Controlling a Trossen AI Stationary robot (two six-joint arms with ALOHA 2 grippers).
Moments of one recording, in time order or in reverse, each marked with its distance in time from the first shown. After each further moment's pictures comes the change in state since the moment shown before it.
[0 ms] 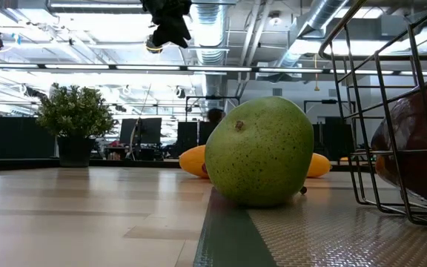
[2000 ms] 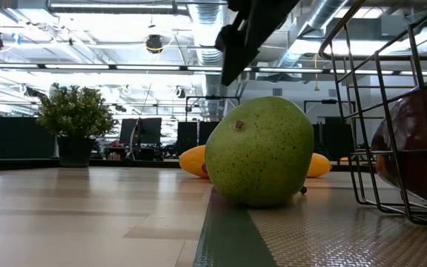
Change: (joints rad) left arm -0.177 -0.398 0.000 -0.227 -0.054 -0.258; right arm -0.534 0.113 0.116 0.357 -0.105 -1.464
